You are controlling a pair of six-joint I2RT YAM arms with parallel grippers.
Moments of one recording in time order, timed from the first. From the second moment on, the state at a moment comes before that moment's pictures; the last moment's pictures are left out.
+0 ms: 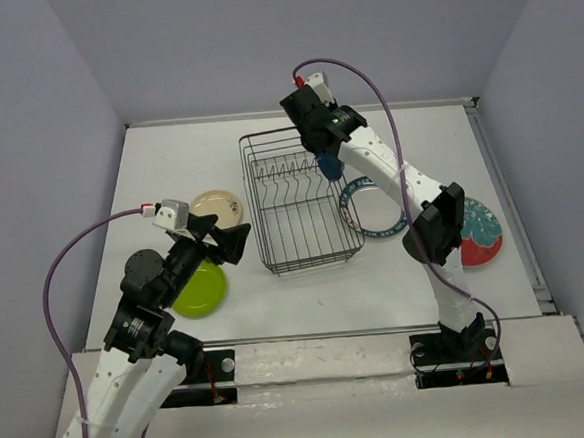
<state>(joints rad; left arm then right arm) -0.47 0.43 0.60 -0.18 0.09 -0.35 0.68 2.13 2.29 -0.97 0.91 0.10</state>
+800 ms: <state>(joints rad) -0.47 0.43 0.60 -0.18 0.11 -0.35 0.77 2.31 2.38 -0.99 1.05 0.09</state>
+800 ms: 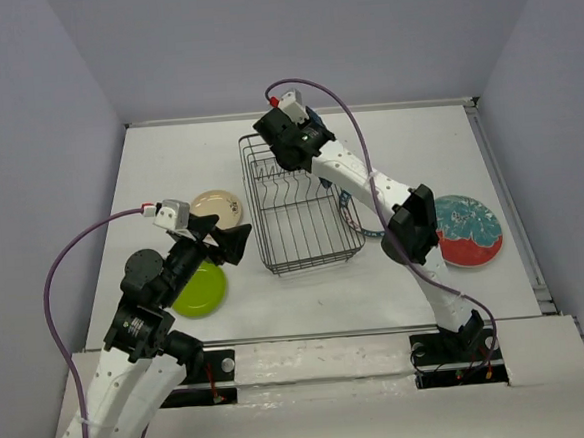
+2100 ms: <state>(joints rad) -0.44 0.46 0.60 -0.18 0.11 -0.35 0.62 1.01 0.99 -0.35 0.52 0.51</state>
